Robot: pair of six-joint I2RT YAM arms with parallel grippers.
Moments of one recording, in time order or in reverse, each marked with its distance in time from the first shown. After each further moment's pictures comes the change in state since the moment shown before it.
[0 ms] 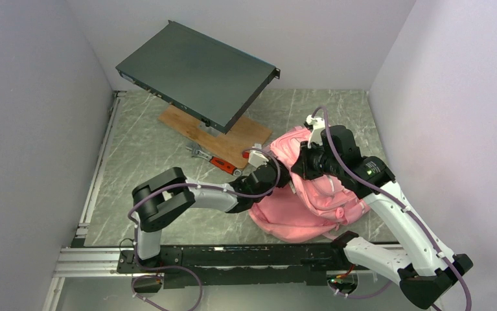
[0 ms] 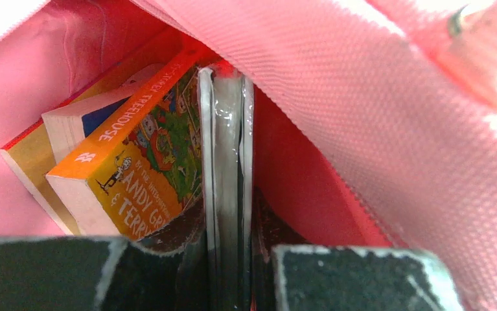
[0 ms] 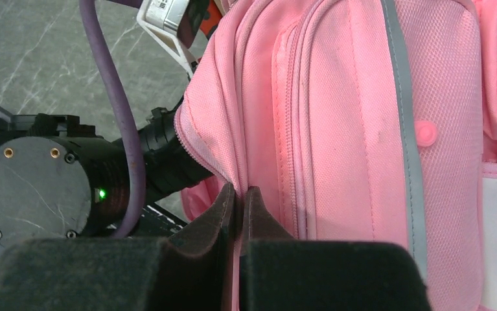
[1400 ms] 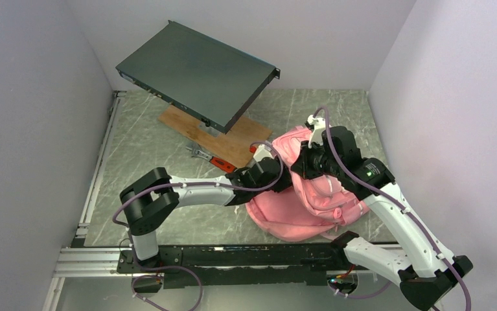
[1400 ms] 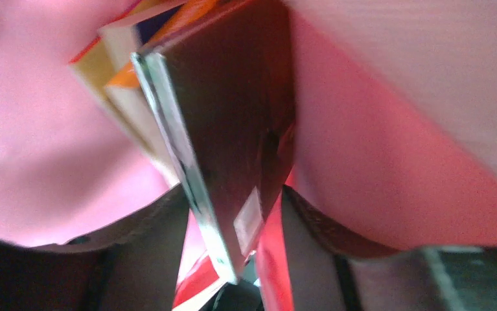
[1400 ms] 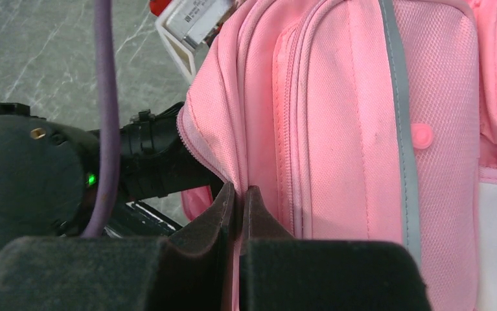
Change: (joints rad) left arm 0.016 -0.105 0.068 -0.395 0.250 0.122; right arm -0.006 -0.014 -0.028 0.039 0.003 0.006
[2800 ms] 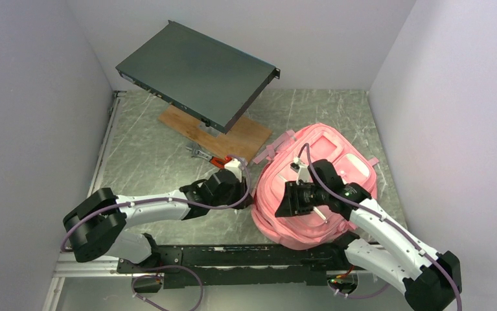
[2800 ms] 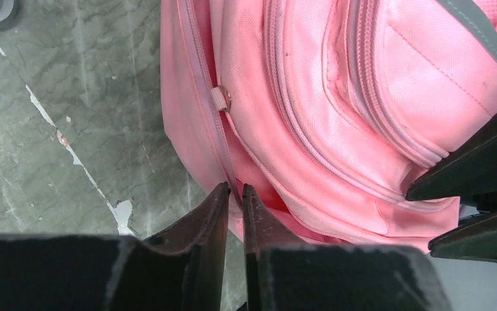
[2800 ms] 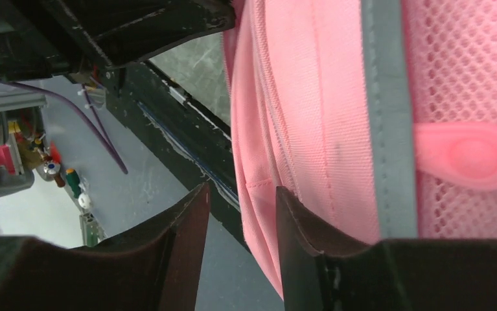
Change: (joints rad) left arm 0.114 -0.421 -0.461 -0.150 0.174 0.631; right arm 0.017 -0.085 -0.504 0.177 -0.395 0.197
